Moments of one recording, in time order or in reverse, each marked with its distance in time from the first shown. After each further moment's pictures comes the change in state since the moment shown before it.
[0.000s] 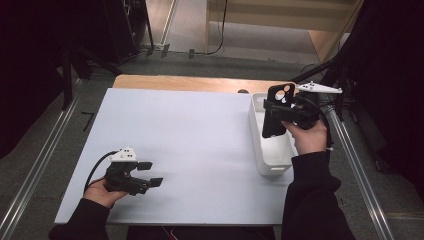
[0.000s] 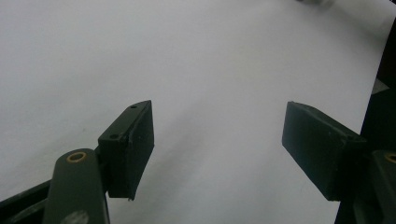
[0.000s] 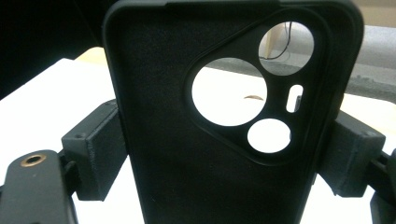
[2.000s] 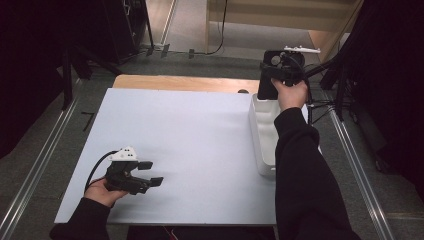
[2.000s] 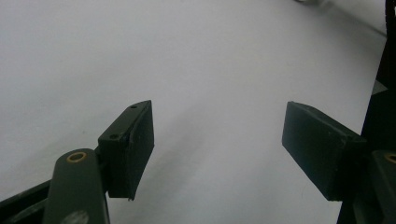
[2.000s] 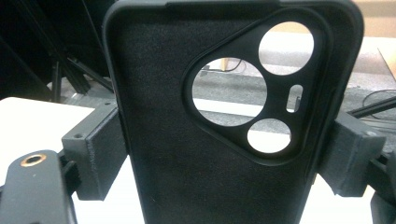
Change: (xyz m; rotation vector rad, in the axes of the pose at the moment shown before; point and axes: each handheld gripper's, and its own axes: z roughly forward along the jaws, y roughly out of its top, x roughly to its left) left arm 0.002 0.000 0.001 0.000 -0.005 0.001; right arm -0.045 0.071 0.104 -0.033 -0.183 0.083
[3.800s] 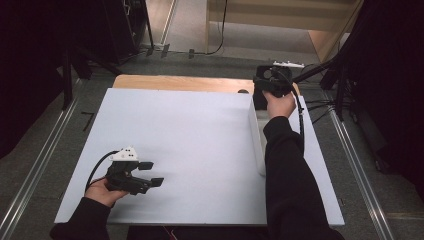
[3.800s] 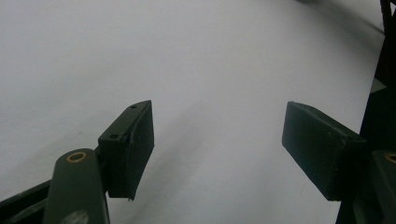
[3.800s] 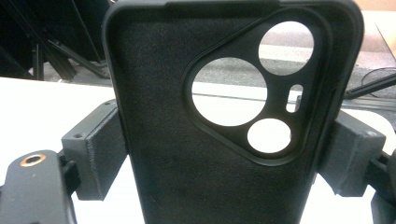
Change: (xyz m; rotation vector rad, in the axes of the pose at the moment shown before) left arm 0.000 0.000 0.001 0.007 -0.007 0.003; right arm -0.001 -0.045 0.043 0.060 -0.032 0.015
